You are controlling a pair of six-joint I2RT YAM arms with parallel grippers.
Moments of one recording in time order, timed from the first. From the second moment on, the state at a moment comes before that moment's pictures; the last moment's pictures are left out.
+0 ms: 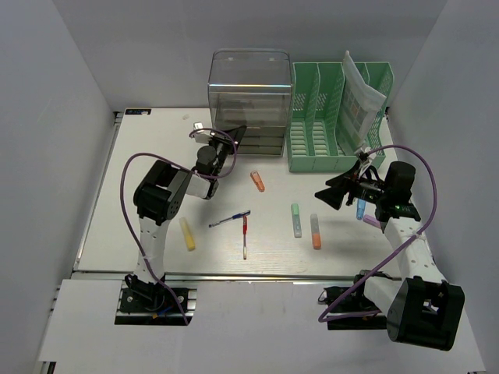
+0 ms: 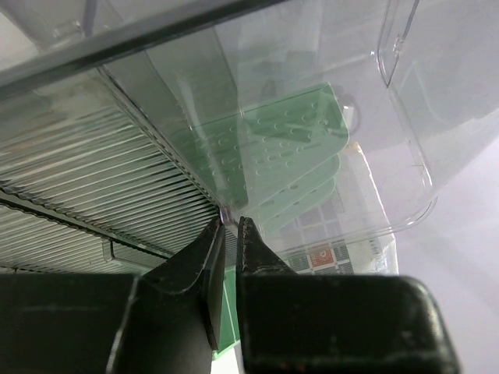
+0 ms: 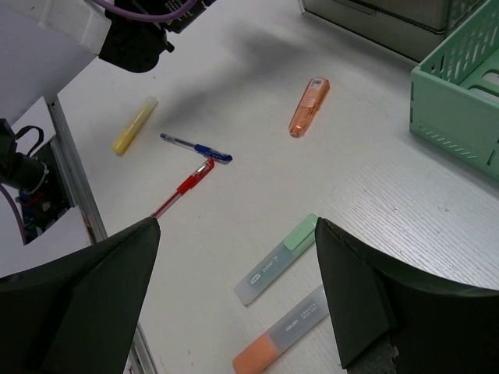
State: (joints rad) left arm -0.43 2.18 1.10 1.29 -0.06 -1.29; right arm -0.12 1.02 0.61 -0.01 -1.14 0.02
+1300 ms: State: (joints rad) left arm -0.47 1.98 1.04 1.12 -0.06 -1.29; right arm -0.12 1.02 0.61 -0.01 -1.14 0.02
